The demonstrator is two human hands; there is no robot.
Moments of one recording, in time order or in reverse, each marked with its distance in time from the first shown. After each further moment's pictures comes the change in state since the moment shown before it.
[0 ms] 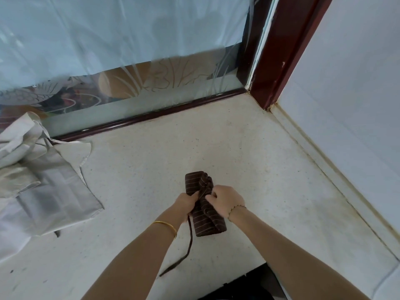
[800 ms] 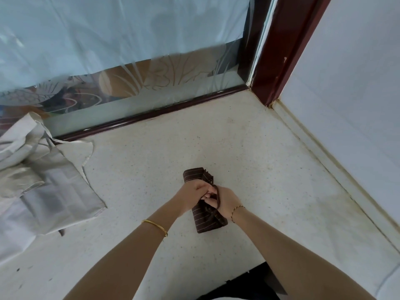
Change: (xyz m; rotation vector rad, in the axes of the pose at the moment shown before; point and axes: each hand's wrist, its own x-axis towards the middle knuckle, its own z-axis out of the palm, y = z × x) left_hand -0.033 0.022 -0.010 0.285 -0.185 0.515; right_hand 0.005 0.011 0.017 0.240 -0.037 -0.132
